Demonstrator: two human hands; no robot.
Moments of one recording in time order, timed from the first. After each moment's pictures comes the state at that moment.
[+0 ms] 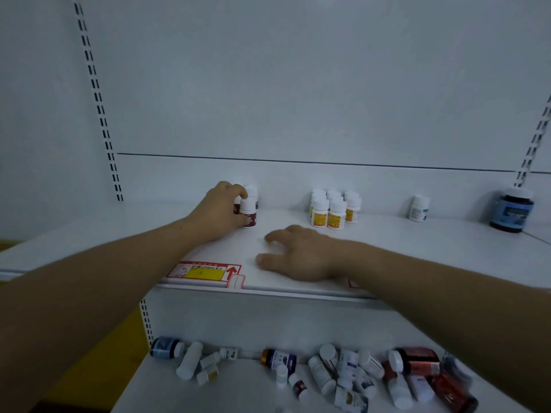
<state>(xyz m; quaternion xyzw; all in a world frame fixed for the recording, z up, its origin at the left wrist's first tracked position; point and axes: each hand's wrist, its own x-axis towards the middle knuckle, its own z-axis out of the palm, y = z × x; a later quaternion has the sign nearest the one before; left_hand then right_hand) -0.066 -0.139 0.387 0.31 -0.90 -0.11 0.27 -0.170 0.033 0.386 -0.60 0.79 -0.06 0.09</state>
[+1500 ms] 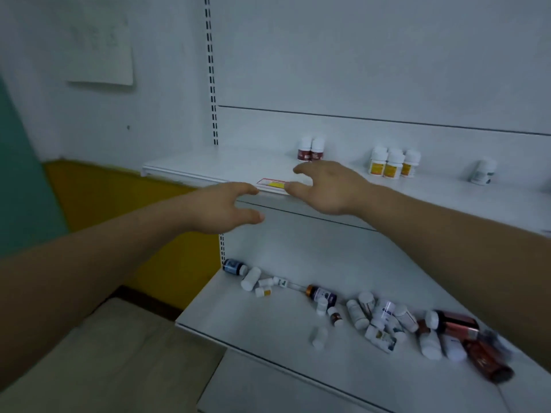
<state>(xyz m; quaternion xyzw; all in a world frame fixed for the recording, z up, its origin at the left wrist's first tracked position) 0.122 0.014 0.372 0.43 -0.88 -0.18 0.12 -0.091 0.062 0.386 -0.68 0.72 -0.13 -0.05</state>
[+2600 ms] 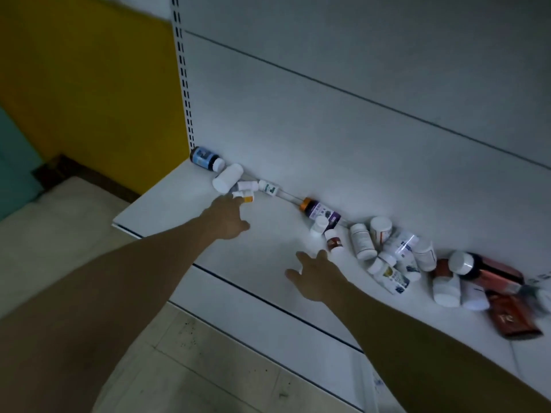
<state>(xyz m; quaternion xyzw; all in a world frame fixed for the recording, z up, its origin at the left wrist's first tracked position) 0.010 -0.127 -0.026 0.53 -0.80 -0.29 -0.01 -0.162 0.034 -0.027 -0.59 0.77 0.13 0.24</state>
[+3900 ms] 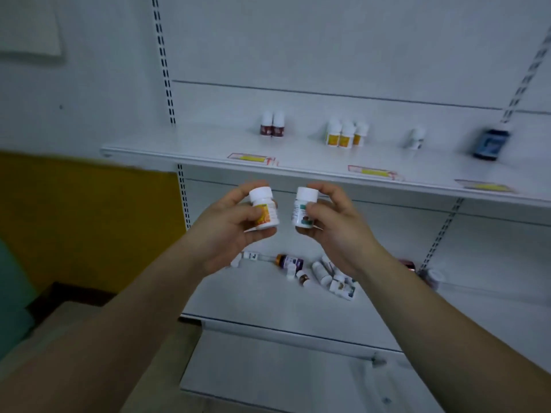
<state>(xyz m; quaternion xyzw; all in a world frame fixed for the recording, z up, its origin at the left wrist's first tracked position) 0.116 0.095 0.320 0.18 -0.53 -0.77 0.32 -0.042 0.185 0.310 -0.40 0.50 -0.69 0.35</state>
